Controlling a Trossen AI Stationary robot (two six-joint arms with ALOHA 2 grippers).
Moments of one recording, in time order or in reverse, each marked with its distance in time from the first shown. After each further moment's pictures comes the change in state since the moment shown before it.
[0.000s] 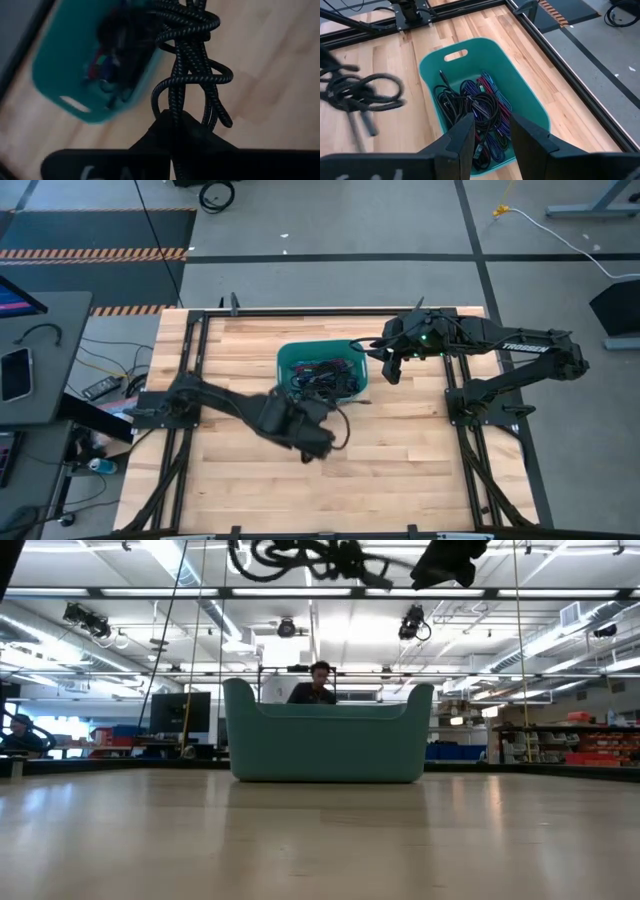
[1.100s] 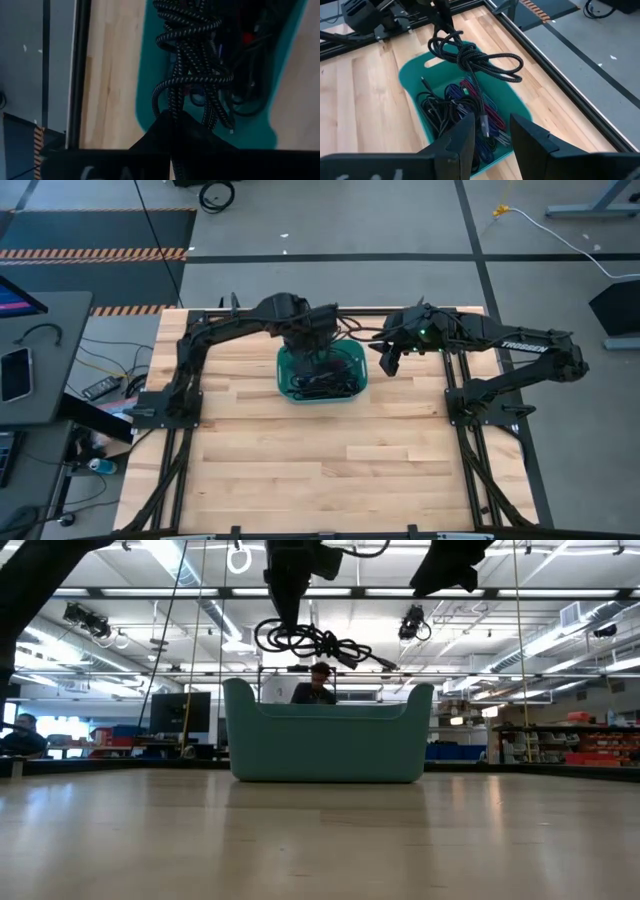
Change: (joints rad) left arm 0.587 -0.018 0.001 0.005 0.230 0.880; right arm -0.047 0.000 0.000 -0.003 0.037 0.045
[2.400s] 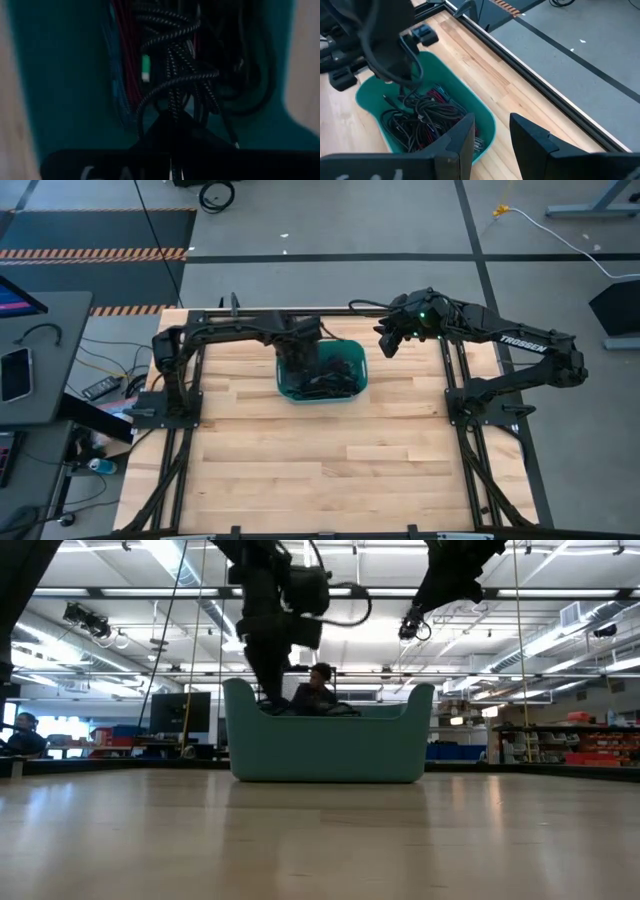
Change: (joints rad) left arm 0.098 -0.179 -0.703 0.536 0.331 0.264; right arm -0.163 0.000 0.000 -0.005 0.000 0.036
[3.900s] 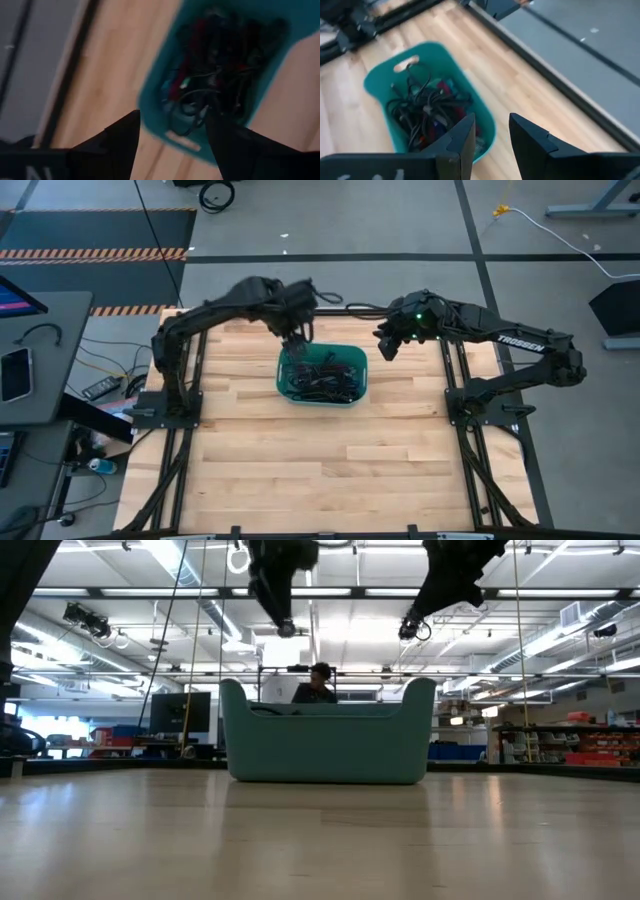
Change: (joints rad) left arm 0.008 -0.006 0.504 -0.370 -0.173 -0.317; right arm 0.001 0.010 0.000 -0.022 -0.039 0.018
